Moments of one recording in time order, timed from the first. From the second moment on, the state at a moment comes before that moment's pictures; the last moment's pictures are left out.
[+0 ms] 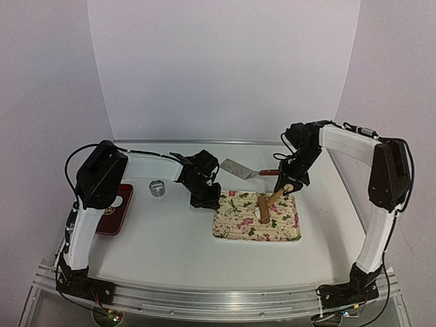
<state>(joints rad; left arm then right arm) -0.80 2.25 1.66 -0.51 0.24 -0.76 0.38 1.95 1.59 -1.14 -0.32 0.58</state>
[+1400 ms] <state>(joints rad) -0.79 2.25 1.65 -0.51 0.24 -0.77 0.24 1.90 1.41 -1.00 -0.51 0.49</state>
